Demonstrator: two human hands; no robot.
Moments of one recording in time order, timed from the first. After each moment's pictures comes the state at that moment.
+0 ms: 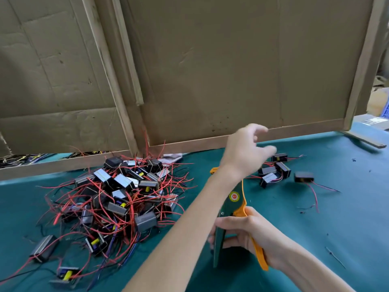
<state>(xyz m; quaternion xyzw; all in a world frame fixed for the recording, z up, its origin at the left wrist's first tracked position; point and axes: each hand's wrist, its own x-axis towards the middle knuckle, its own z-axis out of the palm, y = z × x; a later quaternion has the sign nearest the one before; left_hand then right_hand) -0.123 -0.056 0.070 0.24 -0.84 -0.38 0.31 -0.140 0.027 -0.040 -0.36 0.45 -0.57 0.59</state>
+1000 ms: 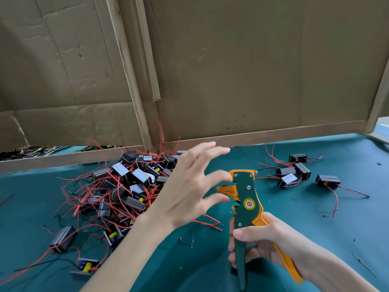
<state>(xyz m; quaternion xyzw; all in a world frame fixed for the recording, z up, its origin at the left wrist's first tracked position) 0.022 -0.100 0.026 0.08 -0.94 0.04 0.32 -0.137 0.026 -0.041 -0.41 0.44 -0.51 0.62</state>
